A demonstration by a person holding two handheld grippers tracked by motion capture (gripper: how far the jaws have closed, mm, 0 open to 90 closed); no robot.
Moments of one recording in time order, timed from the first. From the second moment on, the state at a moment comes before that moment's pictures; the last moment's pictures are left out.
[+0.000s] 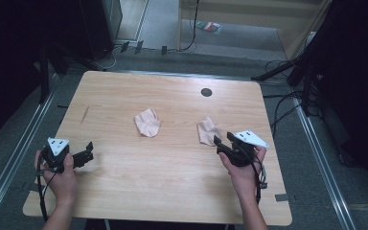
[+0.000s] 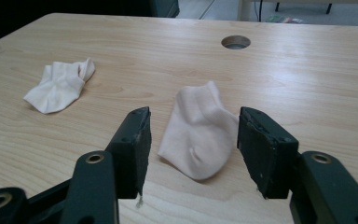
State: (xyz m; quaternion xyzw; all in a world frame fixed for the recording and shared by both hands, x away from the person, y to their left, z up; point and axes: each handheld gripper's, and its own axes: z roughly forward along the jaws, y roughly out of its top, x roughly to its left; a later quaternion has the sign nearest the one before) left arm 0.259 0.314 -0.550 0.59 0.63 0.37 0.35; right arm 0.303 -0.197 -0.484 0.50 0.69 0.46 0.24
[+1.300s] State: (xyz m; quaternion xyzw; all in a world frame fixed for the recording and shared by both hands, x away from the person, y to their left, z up) left arm 0.261 0.315 -0.550 0.60 0.63 0.35 0.34; right arm 0.383 -0.153 -0.549 0.50 0.74 0.32 0.31
